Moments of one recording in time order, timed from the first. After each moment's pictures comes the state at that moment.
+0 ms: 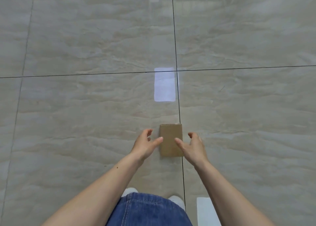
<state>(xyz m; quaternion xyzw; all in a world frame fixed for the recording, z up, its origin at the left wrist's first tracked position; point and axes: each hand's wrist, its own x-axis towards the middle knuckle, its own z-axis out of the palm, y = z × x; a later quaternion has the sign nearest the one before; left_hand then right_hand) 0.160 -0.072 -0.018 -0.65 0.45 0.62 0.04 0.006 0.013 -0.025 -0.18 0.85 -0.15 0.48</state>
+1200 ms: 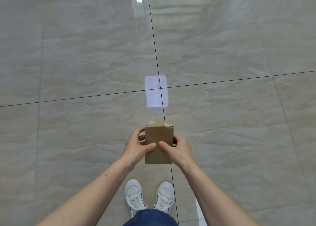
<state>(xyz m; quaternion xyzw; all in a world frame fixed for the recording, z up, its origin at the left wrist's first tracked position) 0.155 -0.074 0.192 -0.61 0.45 0.65 -0.02 0.011 0.009 0.214 -0.16 0.83 -0.20 0.50</state>
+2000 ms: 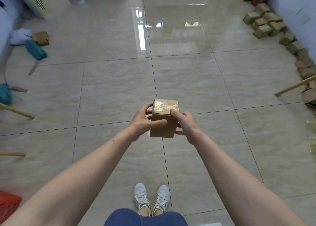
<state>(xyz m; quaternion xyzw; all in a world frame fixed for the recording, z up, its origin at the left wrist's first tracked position) 0.136 -0.110 0.598 -0.46 0.58 0.66 -0.11 -0.020 -0.019 0.594 -0.10 0.75 -0.41 0.51</state>
